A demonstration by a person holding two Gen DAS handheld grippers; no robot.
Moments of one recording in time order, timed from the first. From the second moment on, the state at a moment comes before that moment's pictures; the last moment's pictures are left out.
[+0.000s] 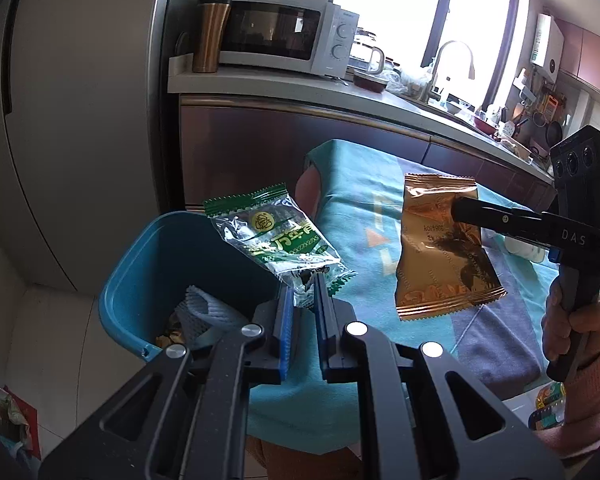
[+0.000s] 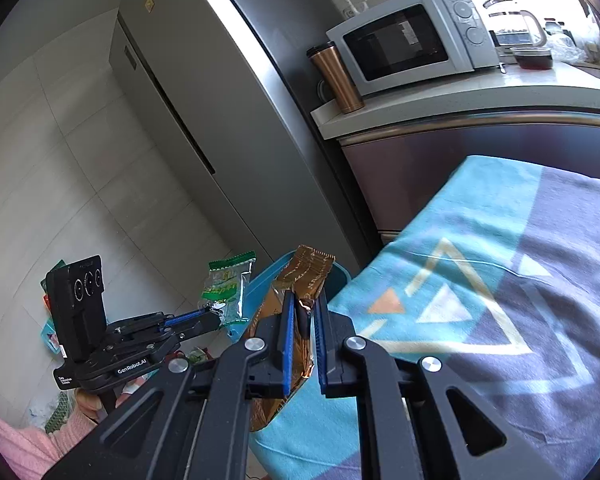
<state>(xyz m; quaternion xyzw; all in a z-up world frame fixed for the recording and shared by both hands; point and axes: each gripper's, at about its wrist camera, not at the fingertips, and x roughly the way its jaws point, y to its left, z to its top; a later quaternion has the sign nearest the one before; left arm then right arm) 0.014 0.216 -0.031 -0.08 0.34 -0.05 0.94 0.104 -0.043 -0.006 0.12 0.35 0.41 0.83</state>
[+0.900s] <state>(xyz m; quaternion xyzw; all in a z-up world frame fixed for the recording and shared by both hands) 0.043 0.276 -0.084 -0.10 0.39 0.03 0.91 0.145 0.048 -0.024 0.07 0.39 0.42 0.82</state>
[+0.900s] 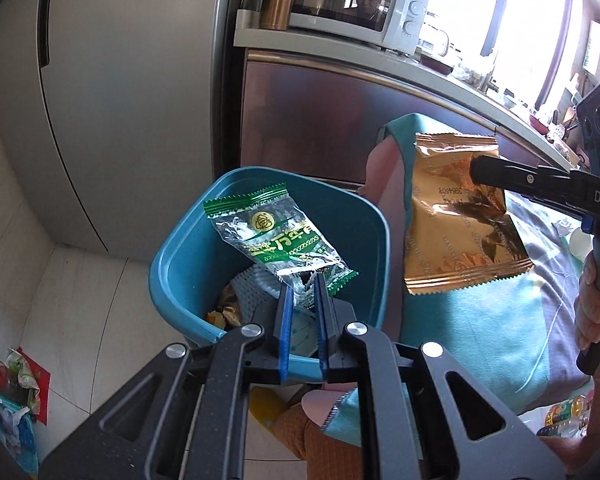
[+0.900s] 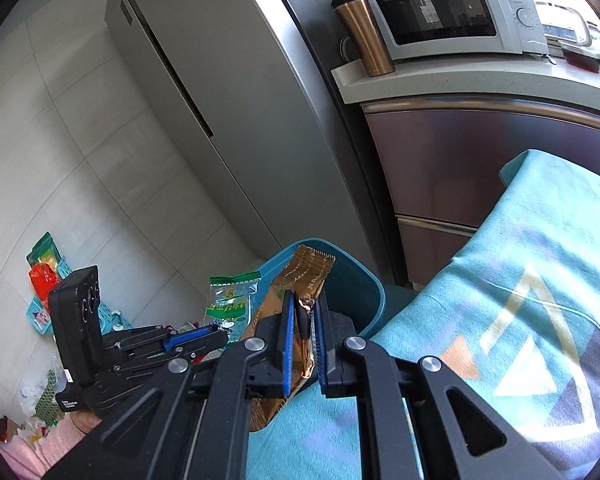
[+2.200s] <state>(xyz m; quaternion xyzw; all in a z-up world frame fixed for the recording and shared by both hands) 0.095 0.292 -0.151 -0.12 0.44 0.06 0.89 0.170 0.111 -0.073 0.01 0.46 0.39 0.80</state>
